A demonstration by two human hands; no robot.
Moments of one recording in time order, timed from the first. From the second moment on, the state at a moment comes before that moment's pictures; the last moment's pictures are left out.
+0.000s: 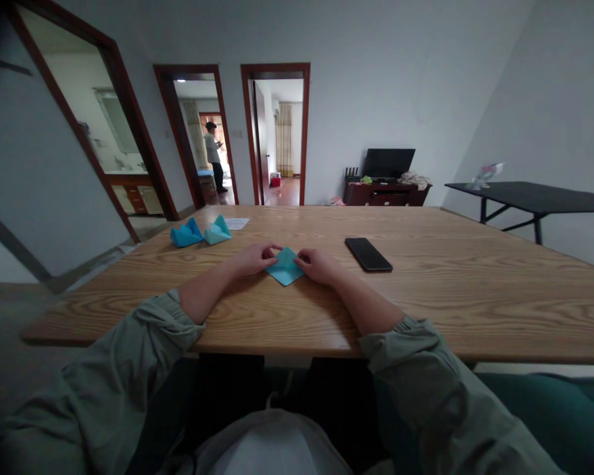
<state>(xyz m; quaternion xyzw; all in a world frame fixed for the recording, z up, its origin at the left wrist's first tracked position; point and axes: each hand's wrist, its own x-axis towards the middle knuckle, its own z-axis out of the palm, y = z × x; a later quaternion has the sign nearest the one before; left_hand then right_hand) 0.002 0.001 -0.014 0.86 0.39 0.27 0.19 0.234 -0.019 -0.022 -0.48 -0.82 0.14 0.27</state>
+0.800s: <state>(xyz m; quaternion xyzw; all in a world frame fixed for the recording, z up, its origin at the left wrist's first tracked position) 0.000 0.006 -0.022 0.90 0.40 0.18 0.05 0.229 -0.016 -0.026 -0.54 -0.81 0.03 0.20</state>
